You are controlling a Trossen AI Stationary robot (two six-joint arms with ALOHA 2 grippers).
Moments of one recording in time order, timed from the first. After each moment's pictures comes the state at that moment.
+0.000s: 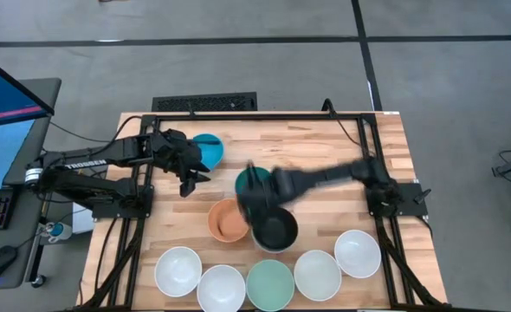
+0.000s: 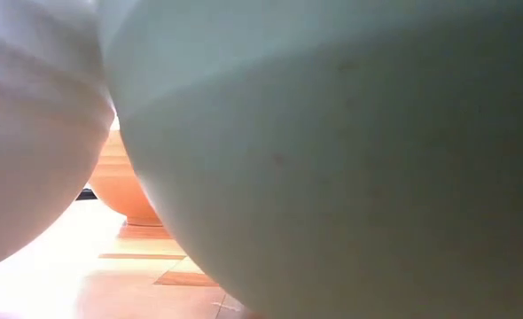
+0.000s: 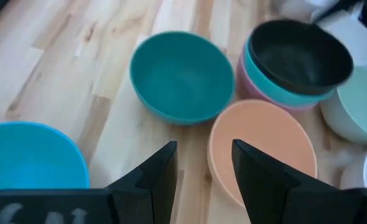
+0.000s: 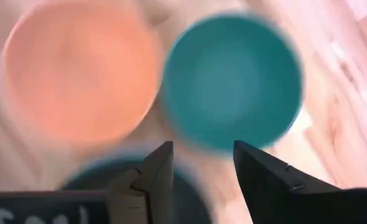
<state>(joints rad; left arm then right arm) 0.23 0.97 0.87 -0.65 0.20 -0.11 0.21 2.11 2.12 -1.37 0.25 0.65</state>
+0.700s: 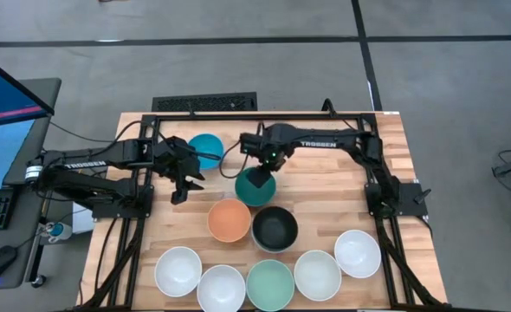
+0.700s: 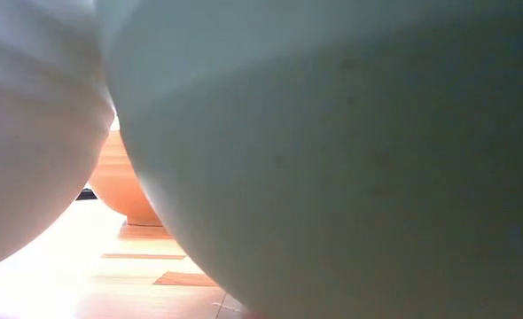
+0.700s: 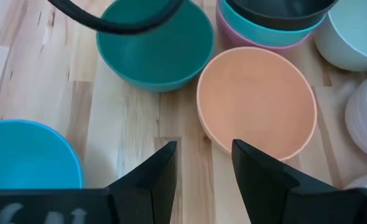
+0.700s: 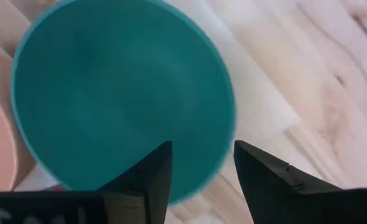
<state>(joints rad) 0.18 0.97 0.87 -0.76 0.21 0.08 -0.18 2.12 1.88 -1.22 -0.10 0.50</state>
